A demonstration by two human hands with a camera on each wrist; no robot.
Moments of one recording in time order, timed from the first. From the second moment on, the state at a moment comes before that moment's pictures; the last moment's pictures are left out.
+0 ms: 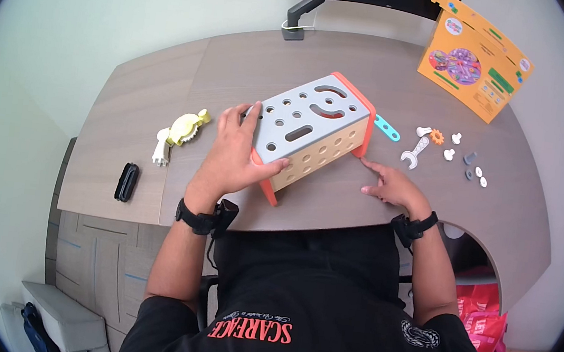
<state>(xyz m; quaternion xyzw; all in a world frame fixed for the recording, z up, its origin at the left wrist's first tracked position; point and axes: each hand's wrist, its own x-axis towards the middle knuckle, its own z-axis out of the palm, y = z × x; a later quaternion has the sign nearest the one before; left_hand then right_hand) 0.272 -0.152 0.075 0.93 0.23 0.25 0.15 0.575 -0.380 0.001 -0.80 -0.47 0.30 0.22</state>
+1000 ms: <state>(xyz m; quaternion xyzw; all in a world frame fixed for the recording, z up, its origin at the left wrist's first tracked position) 0.272 -0.153 0.077 0.93 0.24 0.23 0.16 0.576 -0.384 -0.005 -0.80 -0.51 0.26 0.17</state>
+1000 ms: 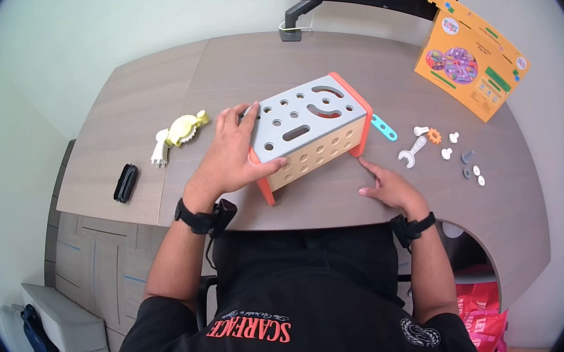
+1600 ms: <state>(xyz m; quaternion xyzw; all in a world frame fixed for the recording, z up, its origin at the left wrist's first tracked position) 0.272 -0.151 0.074 0.93 0.22 0.25 0.14 0.575 -0.385 -0.004 -0.80 -0.51 0.27 0.18</state>
